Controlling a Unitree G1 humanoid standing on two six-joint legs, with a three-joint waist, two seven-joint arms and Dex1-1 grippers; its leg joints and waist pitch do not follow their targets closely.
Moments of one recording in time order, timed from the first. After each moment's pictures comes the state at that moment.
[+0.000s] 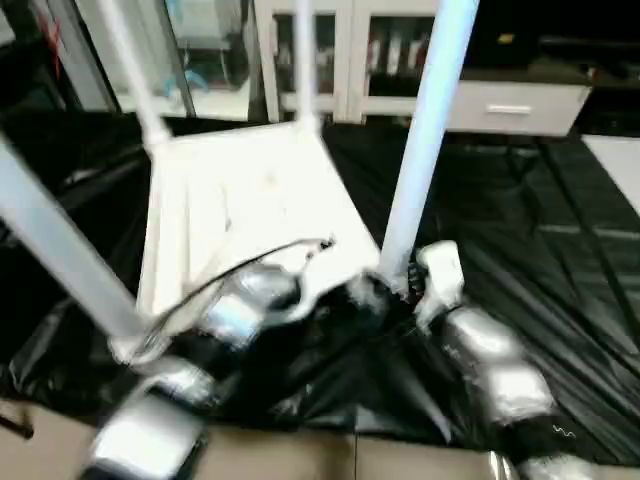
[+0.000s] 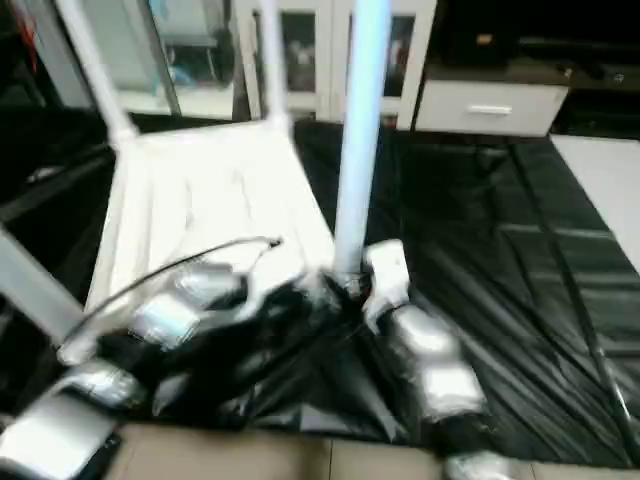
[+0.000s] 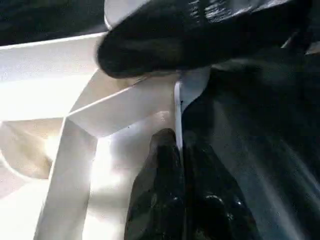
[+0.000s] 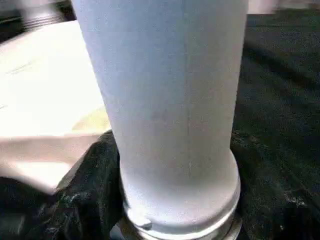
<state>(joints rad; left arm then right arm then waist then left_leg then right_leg) -0.77 0.07 -0.36 0.86 0.17 0.13 -0.73 -0.41 -0.06 0.01 0.56 0.18 0.04 0.21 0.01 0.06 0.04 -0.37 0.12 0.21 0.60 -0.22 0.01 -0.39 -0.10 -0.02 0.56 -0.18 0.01</state>
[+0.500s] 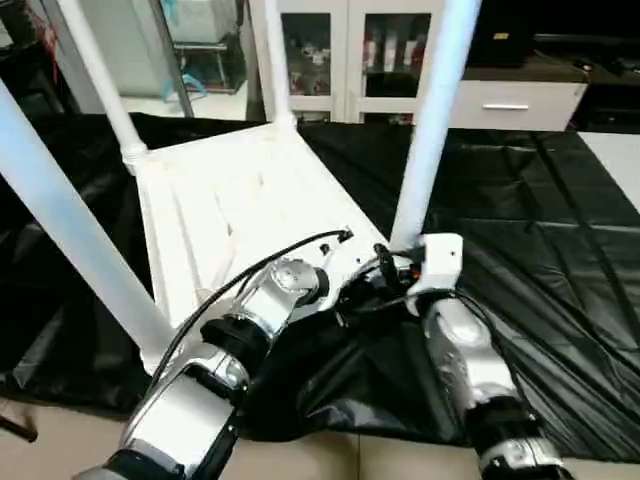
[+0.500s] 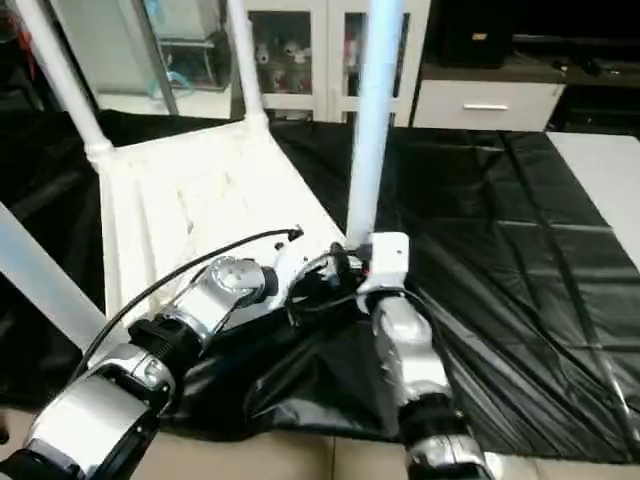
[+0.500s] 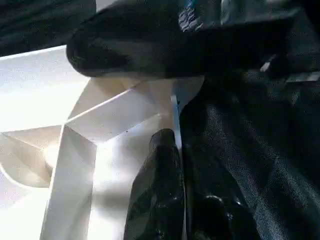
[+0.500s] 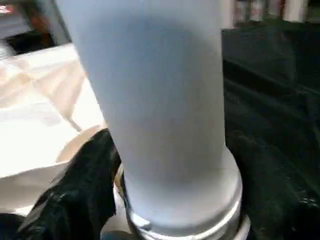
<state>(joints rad) -0.79 0.06 -0.36 0.93 0.18 0.06 -0.76 -0.39 -0.08 -0.02 0.58 0.20 -0.07 0.28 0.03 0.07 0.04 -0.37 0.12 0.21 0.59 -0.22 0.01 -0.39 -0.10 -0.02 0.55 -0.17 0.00</state>
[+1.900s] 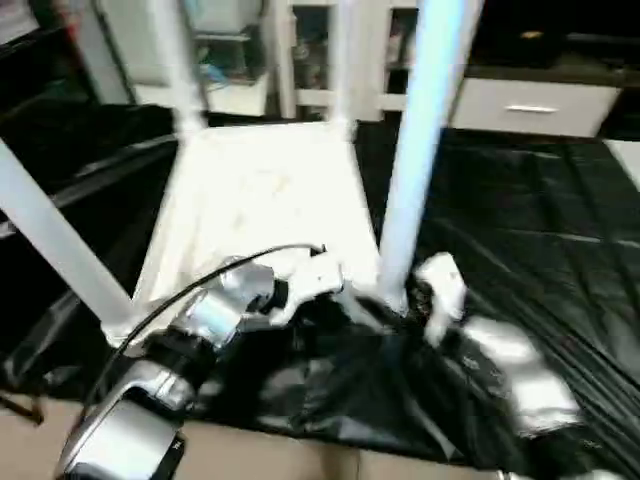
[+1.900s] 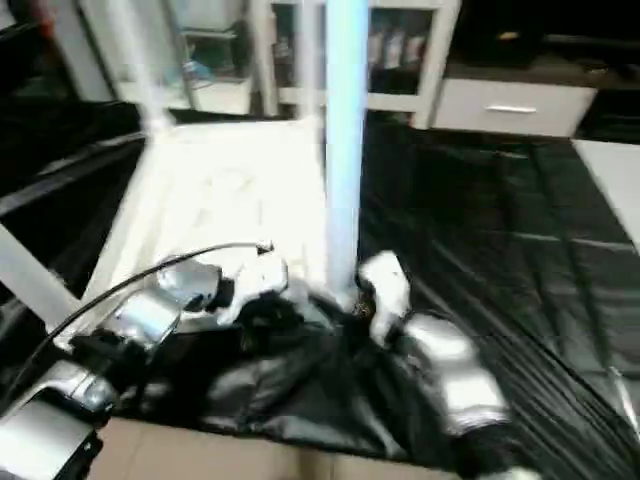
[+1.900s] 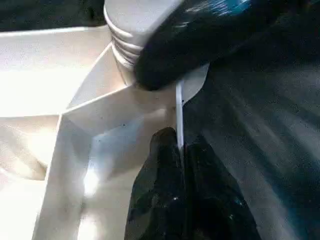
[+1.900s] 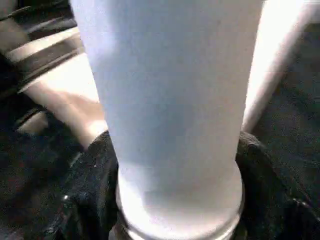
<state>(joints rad) -0.71 0.18 -0.39 0.74 0.16 0.10 -0.99 -0.31 -0.17 0.08 0.44 0.21 0.06 0.50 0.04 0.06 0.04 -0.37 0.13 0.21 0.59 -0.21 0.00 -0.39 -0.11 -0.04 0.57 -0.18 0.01</state>
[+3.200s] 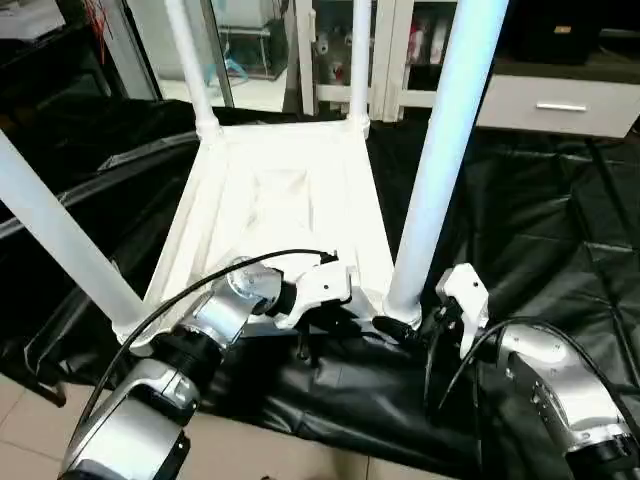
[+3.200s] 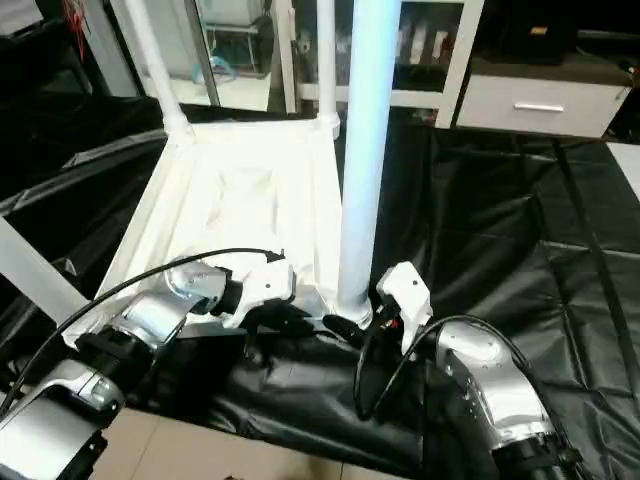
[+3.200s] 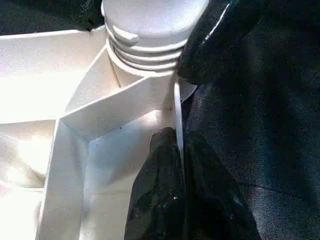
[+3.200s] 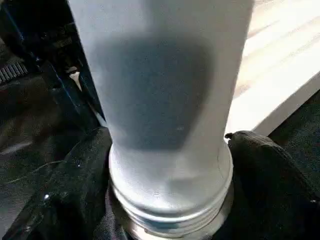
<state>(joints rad) -0.69 0.23 -0.43 0.71 0.12 -0.03 -1.18 -0.20 -0.44 0.15 0.20 0.27 0.17 0.84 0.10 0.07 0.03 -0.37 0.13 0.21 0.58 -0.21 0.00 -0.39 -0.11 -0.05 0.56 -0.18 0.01</state>
